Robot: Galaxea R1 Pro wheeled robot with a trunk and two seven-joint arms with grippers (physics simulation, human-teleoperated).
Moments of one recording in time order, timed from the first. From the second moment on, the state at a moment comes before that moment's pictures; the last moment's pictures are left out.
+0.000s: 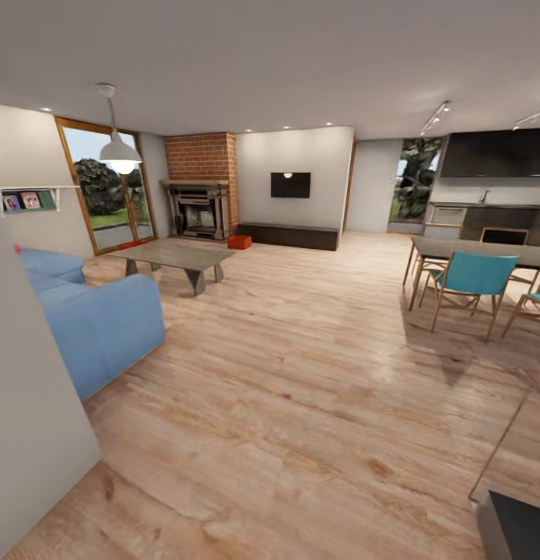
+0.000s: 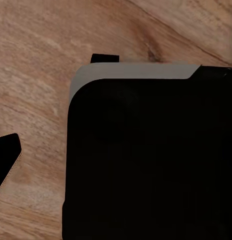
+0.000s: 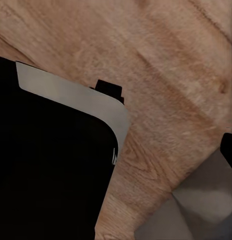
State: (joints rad) left arm 0.00 0.00 0.02 -0.13 0.06 -0.04 0.01; right arm -0.15 -0.06 0.58 0.03 -0.28 -0.11 0.08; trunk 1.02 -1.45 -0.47
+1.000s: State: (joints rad) left arm 0.00 -0.01 0.02 -0.12 0.06 -0.04 0.01; right arm -0.15 -0.07 0.58 0.03 -0.28 -0.10 0.08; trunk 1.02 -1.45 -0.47
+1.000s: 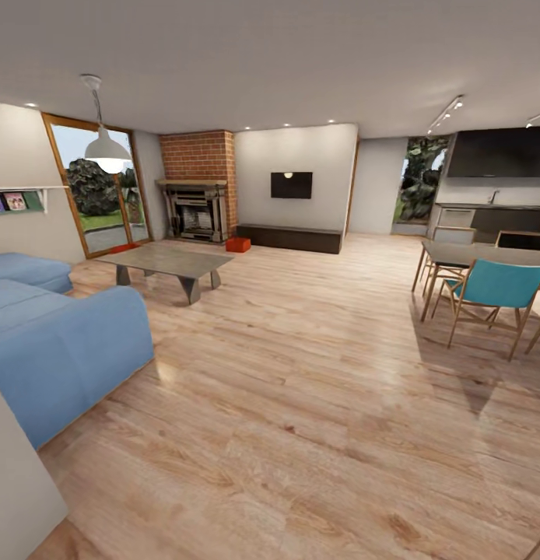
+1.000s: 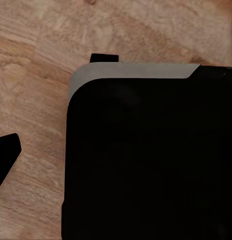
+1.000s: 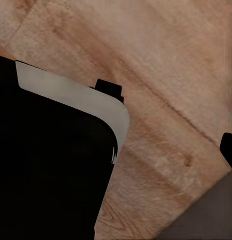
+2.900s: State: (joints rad) left arm 0.00 0.00 0.02 -0.13 0.06 -0.05 0.01; right arm -0.15 -0.06 0.60 0.03 -0.27 -0.11 0.08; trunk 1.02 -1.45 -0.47
